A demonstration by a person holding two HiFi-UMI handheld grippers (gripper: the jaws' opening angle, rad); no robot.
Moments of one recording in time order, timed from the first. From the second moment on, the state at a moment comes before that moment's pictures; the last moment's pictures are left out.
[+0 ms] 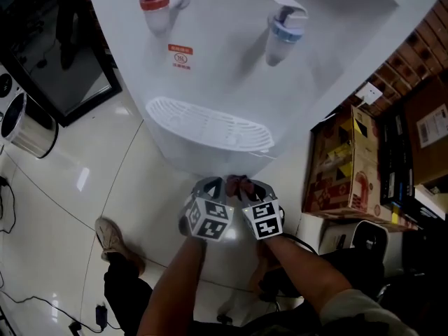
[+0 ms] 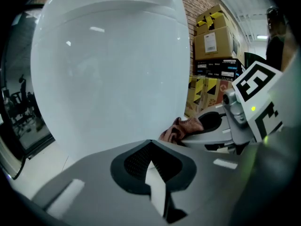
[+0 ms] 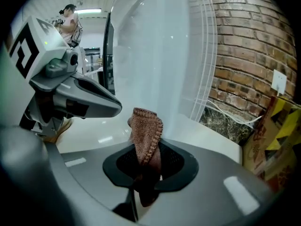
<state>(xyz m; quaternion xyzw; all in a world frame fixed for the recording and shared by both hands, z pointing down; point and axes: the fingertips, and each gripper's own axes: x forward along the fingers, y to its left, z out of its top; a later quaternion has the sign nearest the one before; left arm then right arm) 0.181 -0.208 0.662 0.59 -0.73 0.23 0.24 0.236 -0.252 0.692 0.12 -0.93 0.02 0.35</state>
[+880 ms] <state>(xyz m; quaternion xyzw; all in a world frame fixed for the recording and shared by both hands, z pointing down) 0.246 -0.161 0.411 0.52 -0.82 0.18 0.15 0.251 -0.201 0.431 -0.04 -0.97 0.04 0.24</state>
